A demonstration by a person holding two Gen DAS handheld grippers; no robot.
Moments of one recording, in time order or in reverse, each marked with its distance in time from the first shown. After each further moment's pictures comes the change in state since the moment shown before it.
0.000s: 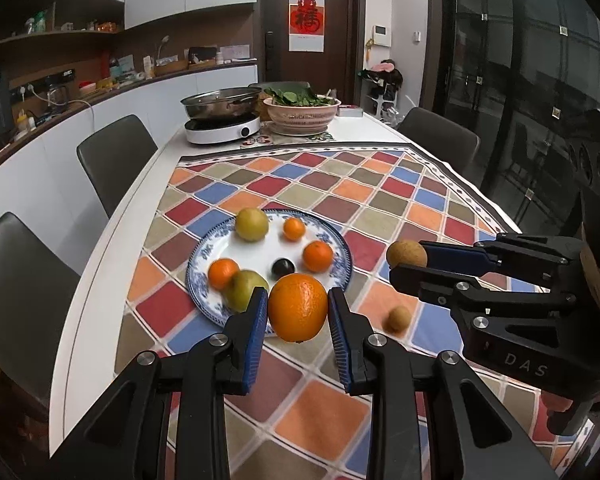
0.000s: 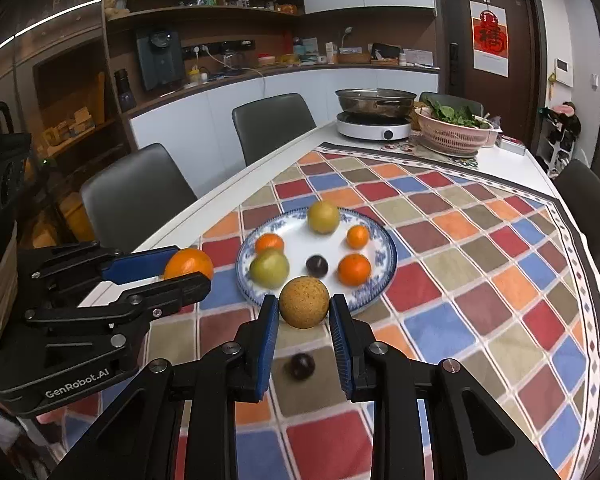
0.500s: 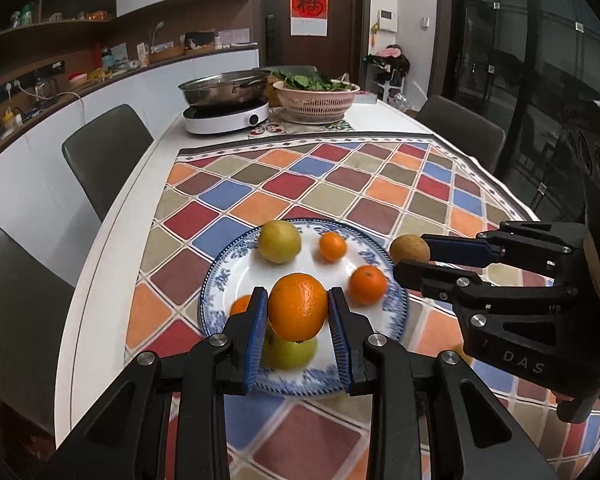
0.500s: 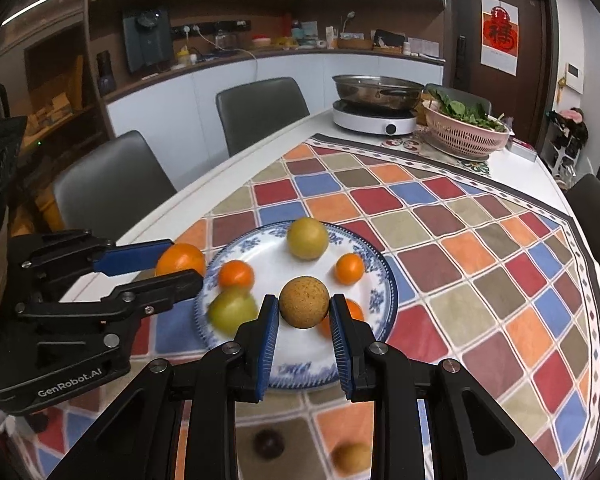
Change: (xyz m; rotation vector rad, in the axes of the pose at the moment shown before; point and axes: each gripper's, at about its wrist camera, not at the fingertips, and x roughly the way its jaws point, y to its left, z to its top) left arm 0.081 0.046 0.037 0.010 0.062 -0.006; right arm 0.083 -0.015 0.047 -0.036 0.067 -0.038
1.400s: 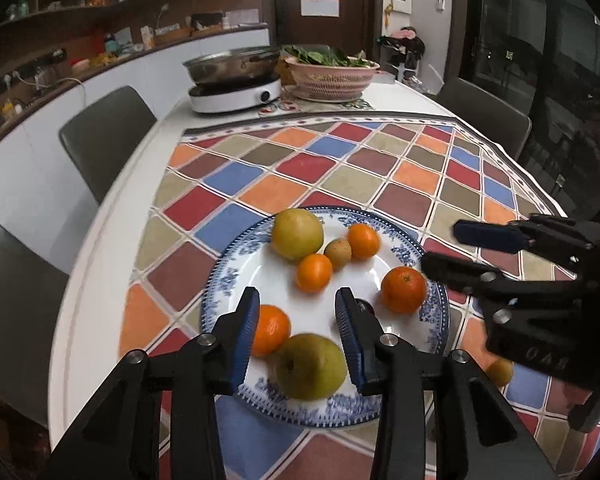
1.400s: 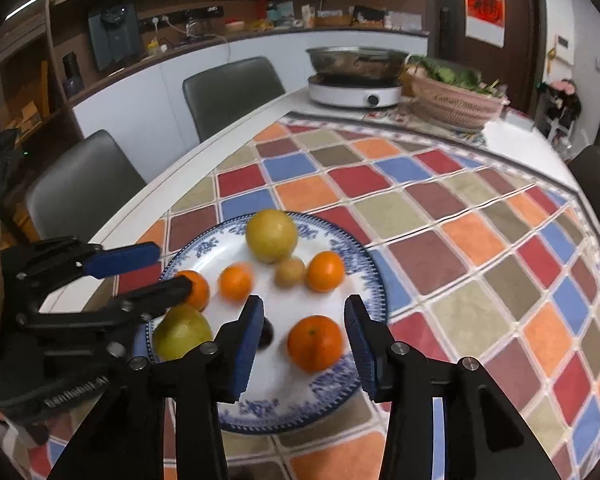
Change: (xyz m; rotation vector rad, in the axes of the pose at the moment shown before) left arm 0.036 0.007 0.005 -0.005 0.056 0.062; right arm 0.046 -0.026 0.005 0.072 0.049 -0.038
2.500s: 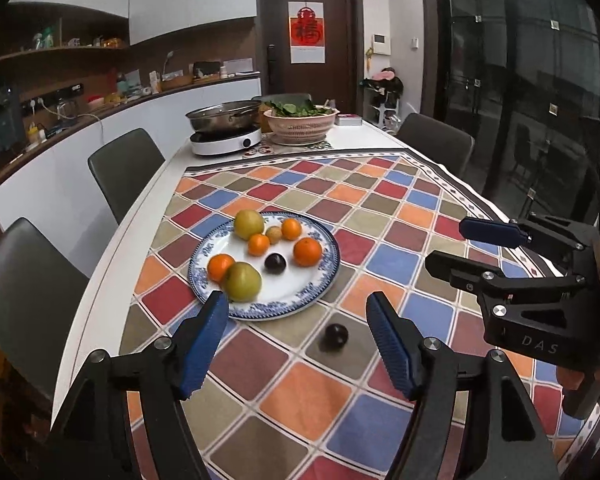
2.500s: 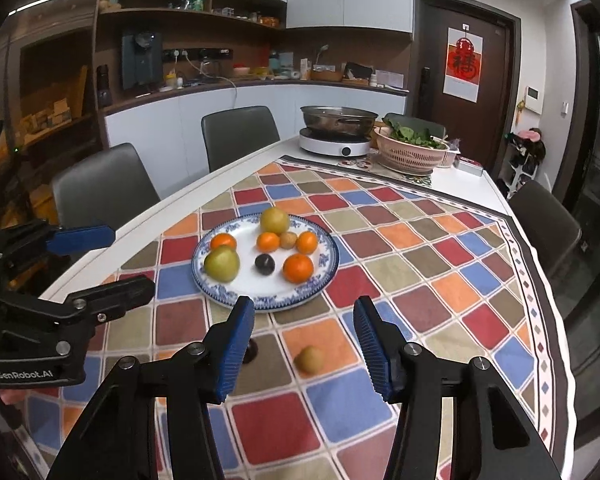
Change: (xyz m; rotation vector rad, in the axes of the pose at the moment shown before) left arm -0.145 -0.078 -0.081 0.010 -0.169 -0.021; right arm -0.163 0.015 -0.093 -0.077 -0.175 -0.088
